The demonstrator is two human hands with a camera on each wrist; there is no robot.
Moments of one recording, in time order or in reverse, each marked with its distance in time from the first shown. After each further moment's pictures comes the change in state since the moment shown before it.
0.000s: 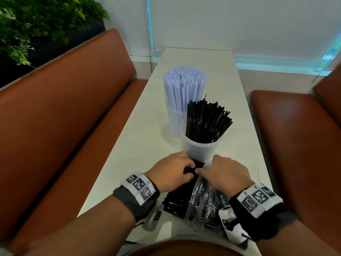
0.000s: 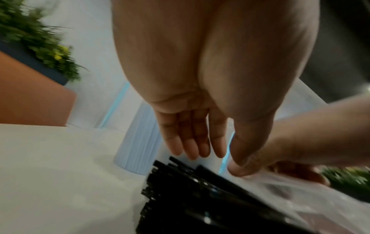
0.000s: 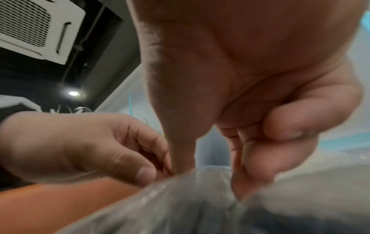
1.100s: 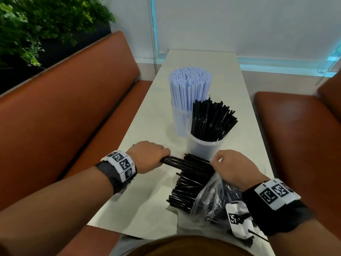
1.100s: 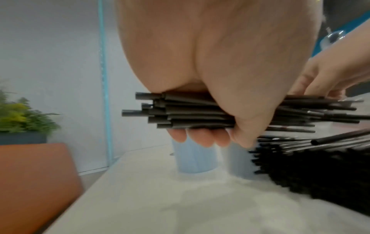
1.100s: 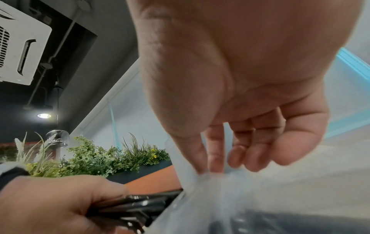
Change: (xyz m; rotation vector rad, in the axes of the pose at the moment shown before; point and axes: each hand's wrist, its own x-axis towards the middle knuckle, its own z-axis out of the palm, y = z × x) left_hand -0.018 -0.064 -0.055 0.570 -0.185 0.044; right_hand 0.001 0.013 -0.013 0.251 0.031 -0.108
